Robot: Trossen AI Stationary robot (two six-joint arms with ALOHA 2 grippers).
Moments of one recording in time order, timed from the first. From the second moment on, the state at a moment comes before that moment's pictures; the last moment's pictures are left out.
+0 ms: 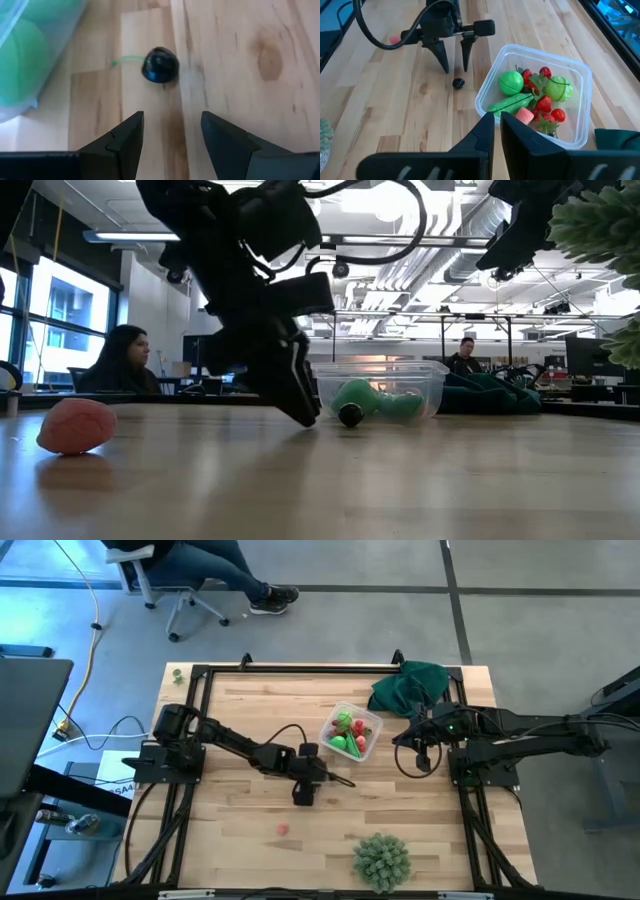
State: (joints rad) left arm -0.02 1.90 1.01 -0.09 -0.14 0.03; right arm -0.08 0.73 0.65 -0.52 -0.03 0.00
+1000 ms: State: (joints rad) left arm -0.01 1.90 1.01 0.05 -0.13 -0.06; right arm -0.08 0.73 0.65 -0.52 -0.03 0.00
